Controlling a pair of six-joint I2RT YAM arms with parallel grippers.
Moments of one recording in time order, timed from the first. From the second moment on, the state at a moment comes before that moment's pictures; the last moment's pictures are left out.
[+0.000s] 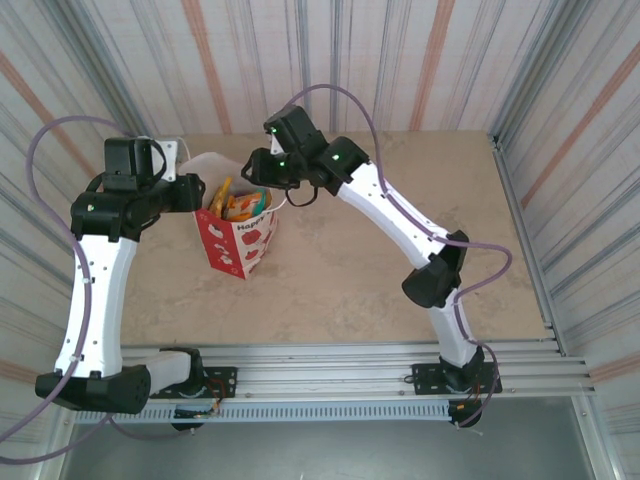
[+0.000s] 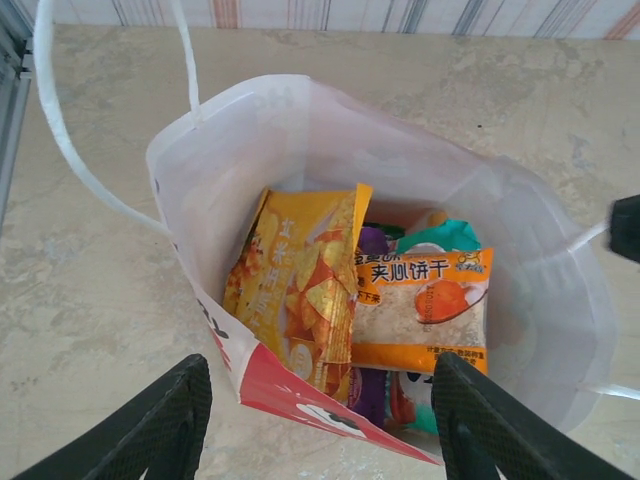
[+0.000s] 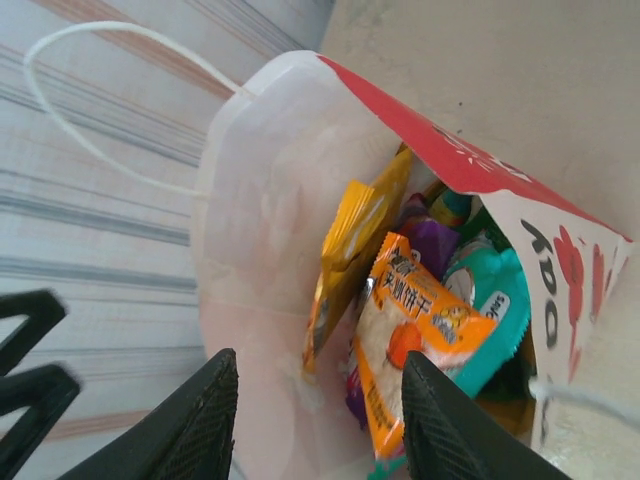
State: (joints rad) left arm -0.07 1.20 1.58 -1.11 0.11 -0.07; right arm 0.86 2.10 2.43 -0.94 -0.17 0.76
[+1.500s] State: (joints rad) left arm 0.20 1.59 1.88 -1.00 0.33 0.00; right arm 0.76 1.64 1.75 -0.59 -0.26 0.67
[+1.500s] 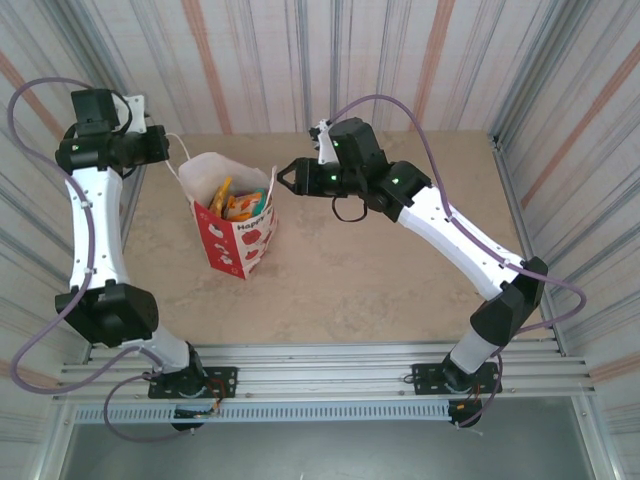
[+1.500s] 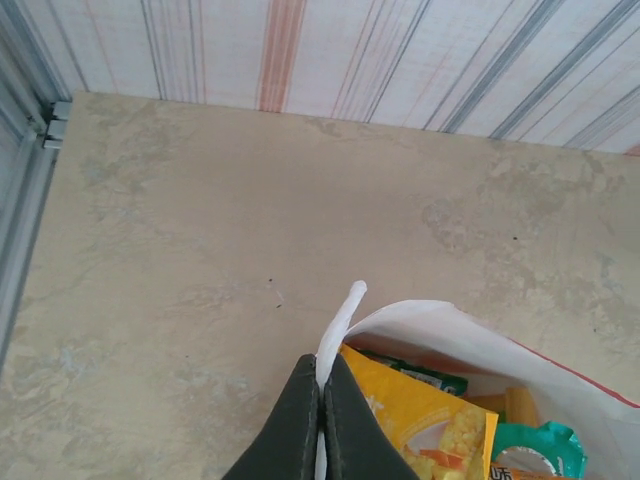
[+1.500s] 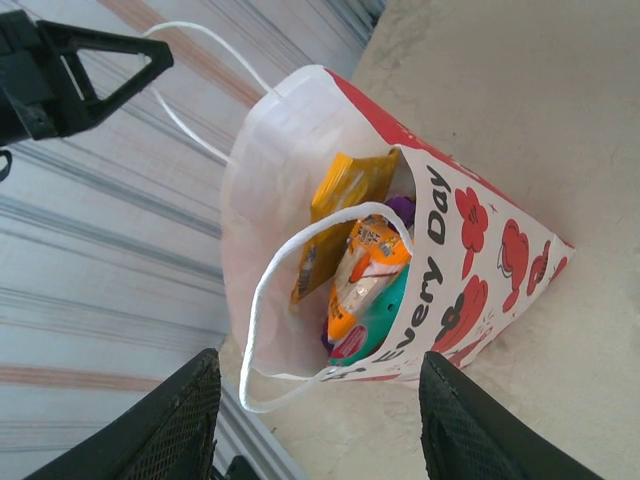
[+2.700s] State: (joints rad) left arm 0.11 1.48 1.88 -1.04 0.40 -0.01; right arm 0.65 1.69 1.77 -0.49 -0.45 0.81
